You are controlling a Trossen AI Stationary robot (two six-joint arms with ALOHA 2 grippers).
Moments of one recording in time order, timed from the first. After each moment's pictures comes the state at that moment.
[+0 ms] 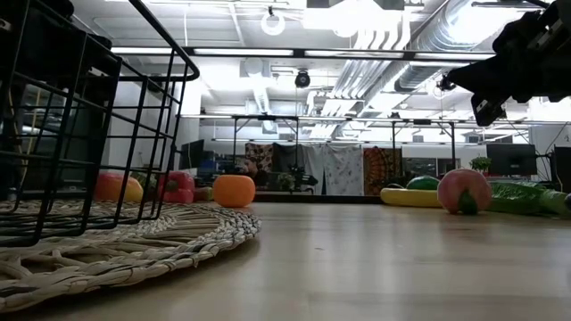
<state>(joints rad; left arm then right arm) -0.10 0.01 0.01 0.01 0.01 -0.05 0.00 0.01 0.01 0.03 0.05 0.31</state>
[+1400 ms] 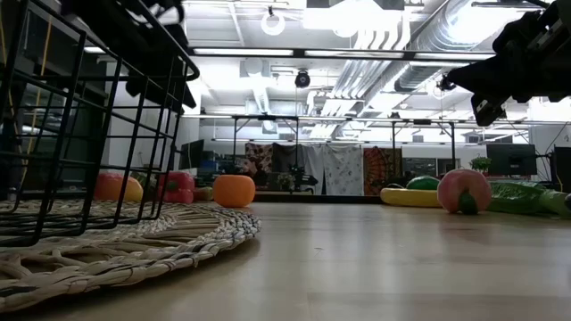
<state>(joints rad) 0.42 1.00 0.71 -0.47 -0.31 -0.26 0.00 0.01 0.01 0.03 0.05 0.31</state>
